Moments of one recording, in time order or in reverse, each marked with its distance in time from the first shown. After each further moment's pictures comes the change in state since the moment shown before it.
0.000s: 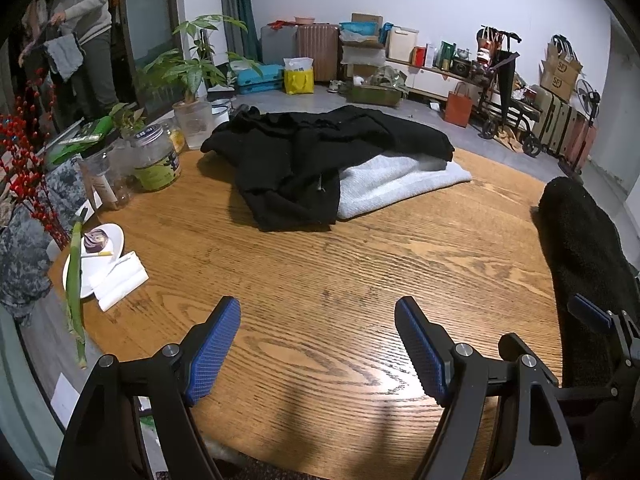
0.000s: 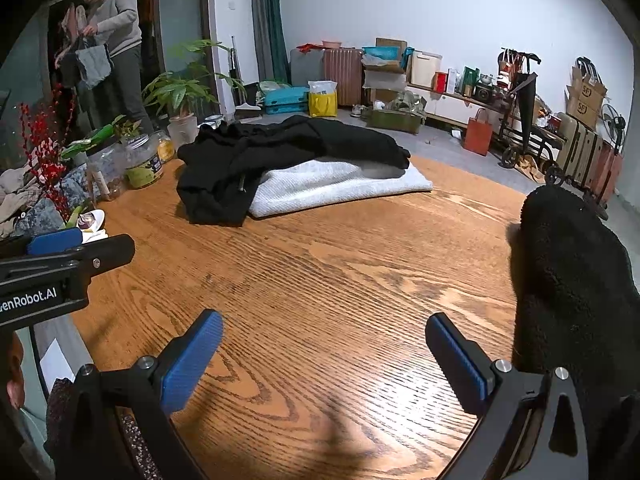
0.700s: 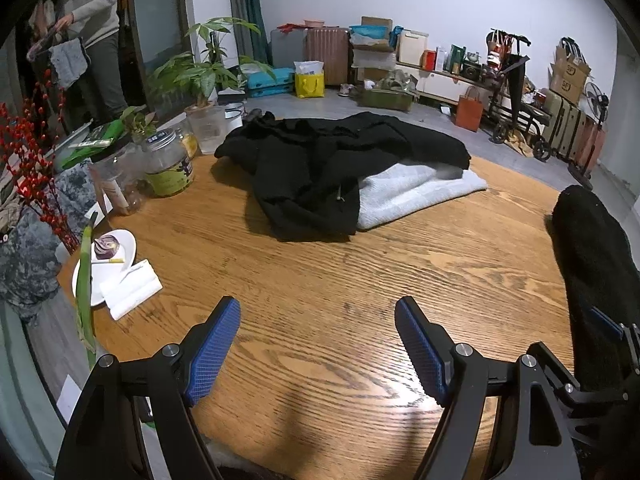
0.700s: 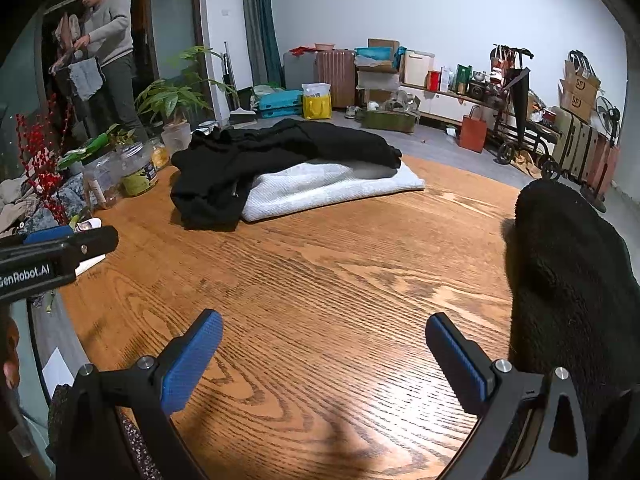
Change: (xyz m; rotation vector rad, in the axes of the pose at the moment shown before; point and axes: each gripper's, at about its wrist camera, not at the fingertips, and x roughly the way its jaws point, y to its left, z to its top) left arm 0.008 0.014 0.012 -0.010 -0.010 0.046; right arm 0.003 -0.011 0.000 0.035 -0.001 -0.006
